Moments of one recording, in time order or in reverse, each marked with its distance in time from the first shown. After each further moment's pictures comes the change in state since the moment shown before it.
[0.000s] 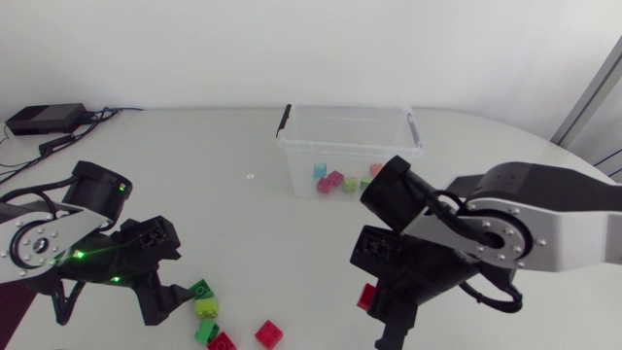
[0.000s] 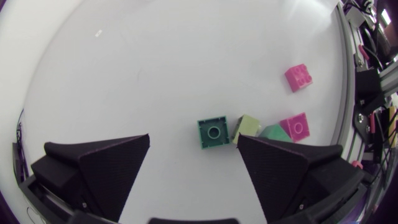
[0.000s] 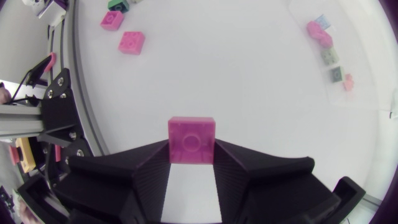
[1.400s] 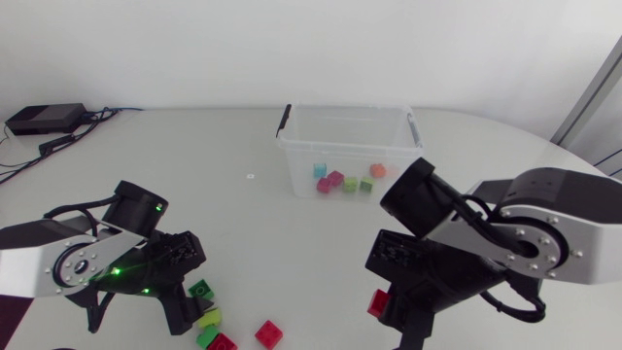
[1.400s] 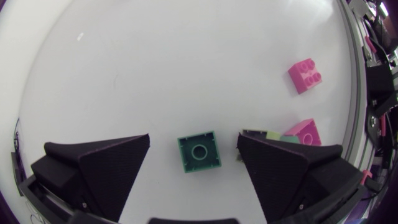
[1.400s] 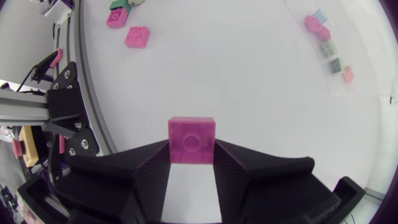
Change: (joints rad) left arm -0.137 0.120 -0.059 0.174 -0.060 -0.086; right arm -0.026 -0.082 -0.050 -0.027 -0.028 -0.010
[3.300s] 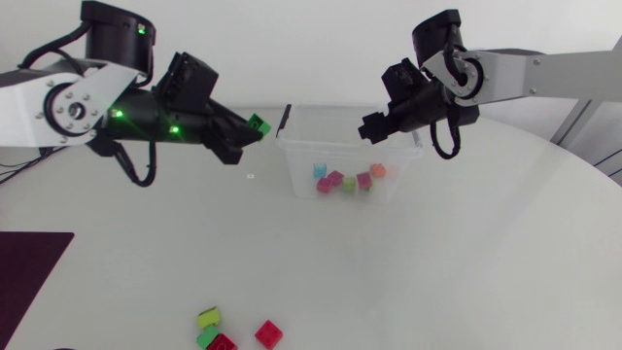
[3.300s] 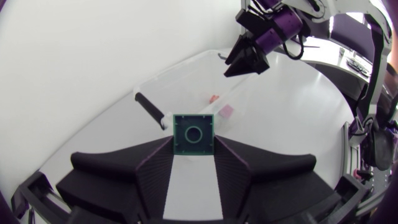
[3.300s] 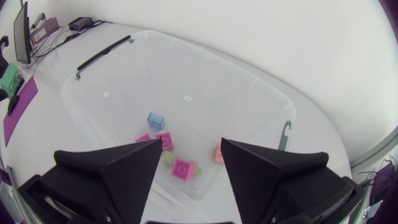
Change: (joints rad) left arm -0.003 0.146 0.621 0.154 0.244 -0.310; right arm -0.460 0.515 0.634 0.470 0.051 0.120
